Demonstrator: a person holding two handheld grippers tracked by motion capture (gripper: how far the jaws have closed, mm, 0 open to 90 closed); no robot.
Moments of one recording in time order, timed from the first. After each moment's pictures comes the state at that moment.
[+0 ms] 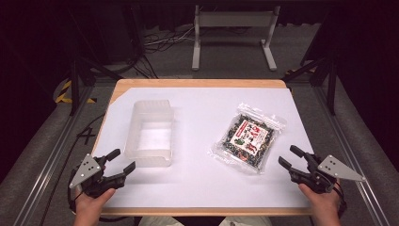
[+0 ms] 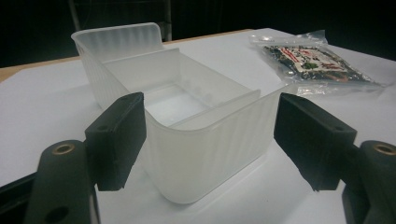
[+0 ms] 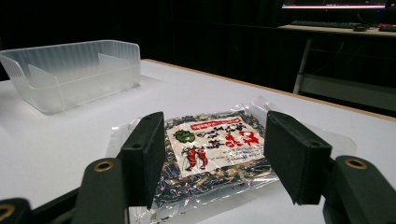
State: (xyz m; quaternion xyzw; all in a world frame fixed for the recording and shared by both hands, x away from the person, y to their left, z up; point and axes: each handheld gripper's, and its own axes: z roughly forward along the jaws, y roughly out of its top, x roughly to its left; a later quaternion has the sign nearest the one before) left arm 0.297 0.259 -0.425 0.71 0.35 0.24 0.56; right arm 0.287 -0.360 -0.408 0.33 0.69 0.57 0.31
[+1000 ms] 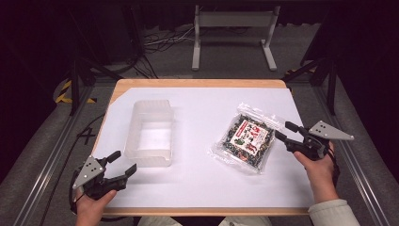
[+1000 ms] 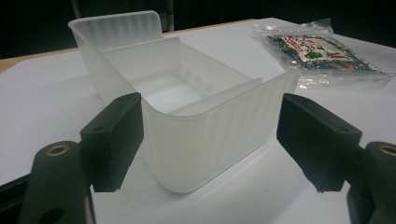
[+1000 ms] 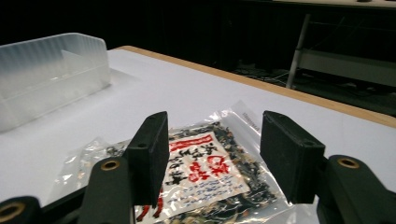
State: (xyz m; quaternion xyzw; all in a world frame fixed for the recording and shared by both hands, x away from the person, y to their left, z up) left arm 0.294 0.257 -0.429 0.72 0.36 0.24 0.54; right arm 0.366 -0.358 -0.370 0.37 0.72 0.52 0.28
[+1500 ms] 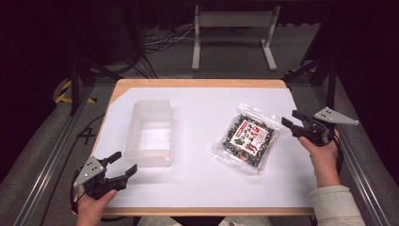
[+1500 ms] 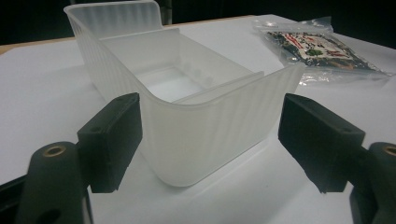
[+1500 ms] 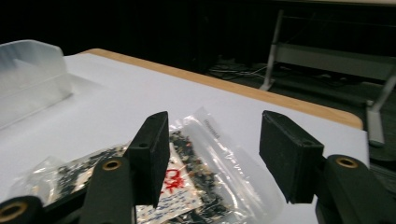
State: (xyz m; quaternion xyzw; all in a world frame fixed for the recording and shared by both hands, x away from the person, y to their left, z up) left arm 0.298 0.257 -0.434 0.72 0.37 0.22 0.54; right arm 0.396 -0.378 -0.356 0.40 0.70 0.50 0.30
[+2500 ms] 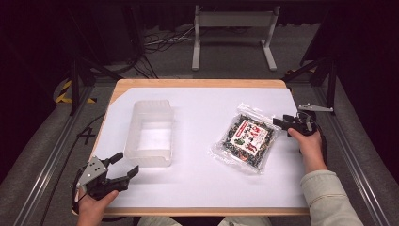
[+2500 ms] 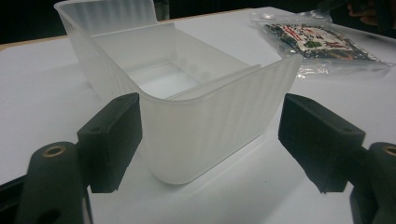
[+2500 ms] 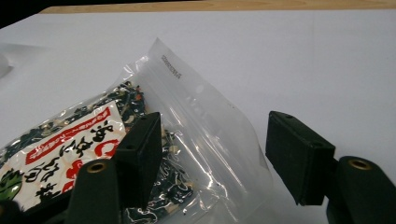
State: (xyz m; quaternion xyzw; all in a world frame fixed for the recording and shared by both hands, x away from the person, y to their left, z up) left arm 0.298 0.254 -0.435 0.73 0.36 0.22 0.54; right arm 0.471 -0.393 -0.421 0.52 0.71 0.45 0.18
